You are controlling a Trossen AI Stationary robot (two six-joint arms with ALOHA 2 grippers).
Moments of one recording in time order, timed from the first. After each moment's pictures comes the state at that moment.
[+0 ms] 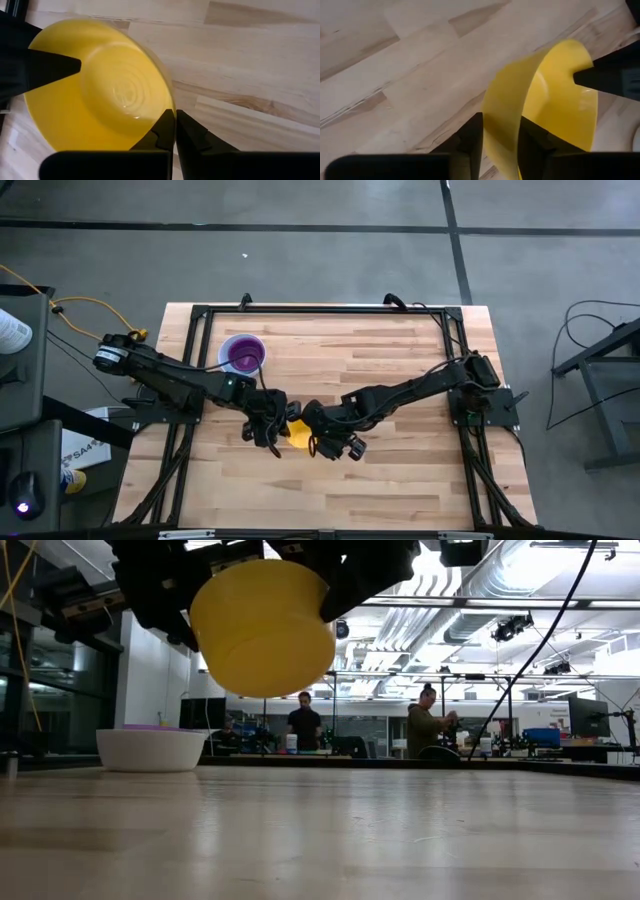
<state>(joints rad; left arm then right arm) -0.21 1.38 0.95 -0.41 0.15 1.10 0.25 1.95 1.67 -0.73 -0.08 -0.71</state>
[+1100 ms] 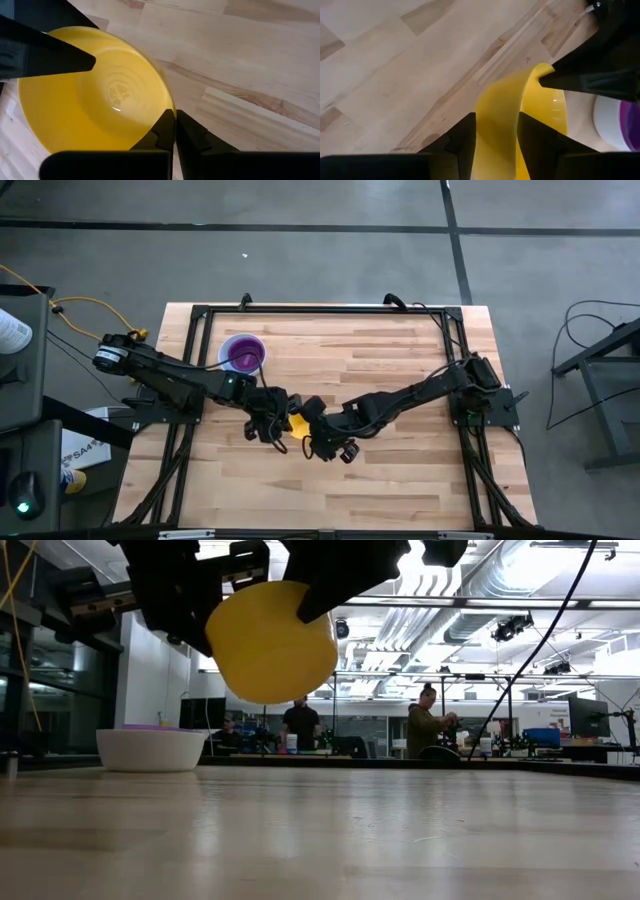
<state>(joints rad) -0.21 1.38 0.95 -0.42 0.11 0.99 0.28 1.95 1.67 -0.67 0.13 -0.60</state>
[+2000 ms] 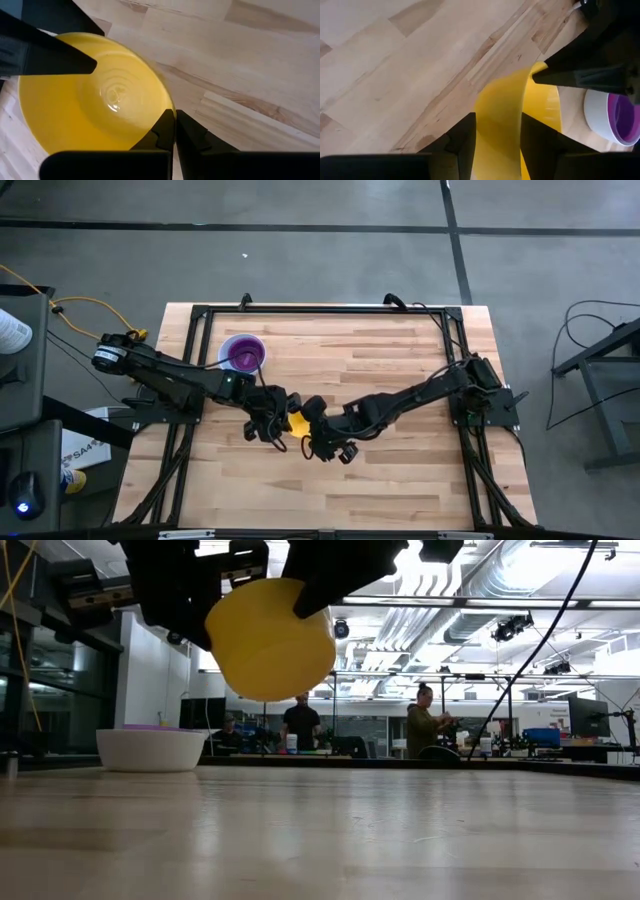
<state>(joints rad) -0.21 1.36 0.95 -0.42 0.12 0.96 0.29 1.95 1.67 -0.67 0.20 -0.57</state>
